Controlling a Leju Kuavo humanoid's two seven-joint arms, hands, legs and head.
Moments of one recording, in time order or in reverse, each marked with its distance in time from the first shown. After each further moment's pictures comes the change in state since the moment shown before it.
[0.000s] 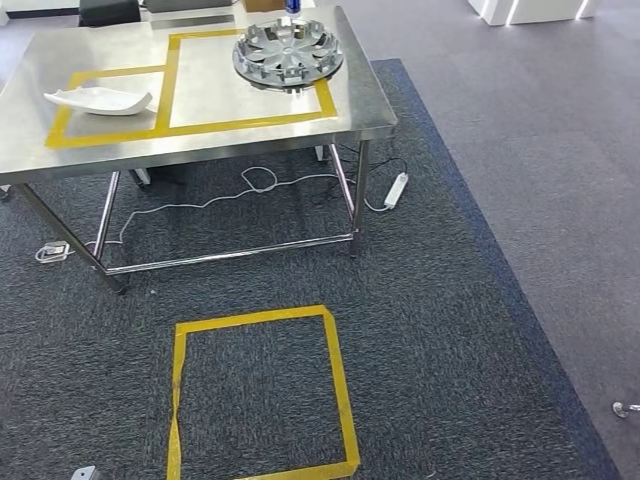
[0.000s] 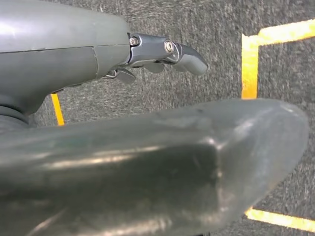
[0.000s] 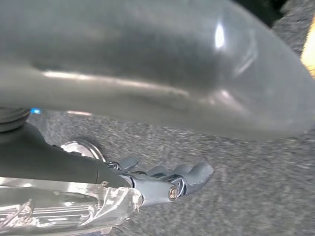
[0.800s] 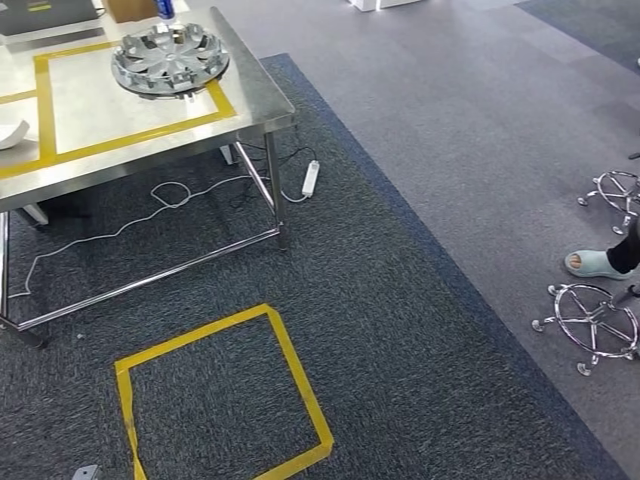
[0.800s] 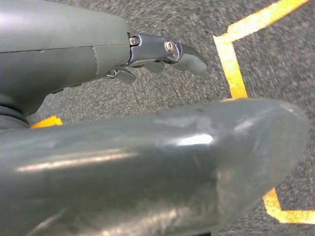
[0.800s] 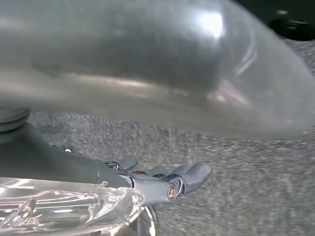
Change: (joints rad) left arm 0.000 -0.012 -0.004 -0.002 0.012 0.068 0.031; right arm 0.005 -0.010 0.000 0.000 0.019 0.016 -0.006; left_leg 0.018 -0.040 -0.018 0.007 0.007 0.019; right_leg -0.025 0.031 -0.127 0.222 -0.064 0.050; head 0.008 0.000
